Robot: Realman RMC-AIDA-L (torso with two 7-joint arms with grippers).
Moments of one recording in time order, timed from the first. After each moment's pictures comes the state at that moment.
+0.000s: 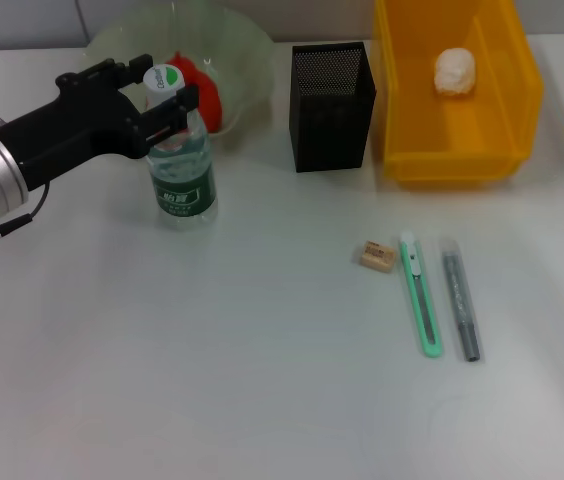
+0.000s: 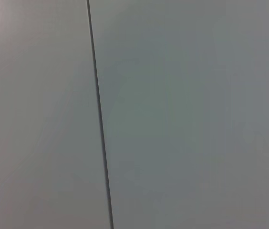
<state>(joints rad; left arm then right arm) -0.17 -2.07 1.42 1.09 1.29 0.91 -1.37 0.49 2.08 -0.57 -0.36 -0.95 -1.32 0.72</state>
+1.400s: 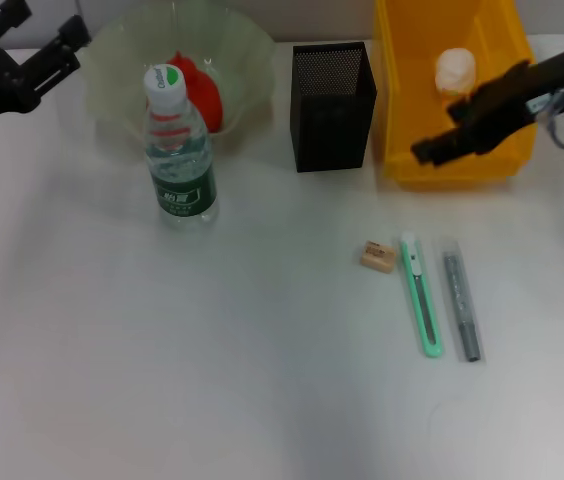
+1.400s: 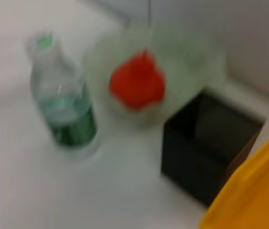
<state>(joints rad) -0.21 -2.07 1.15 0.82 1.01 1.14 -1.08 0.65 2.08 -1.16 -1.42 -2.50 -1.54 2.40</state>
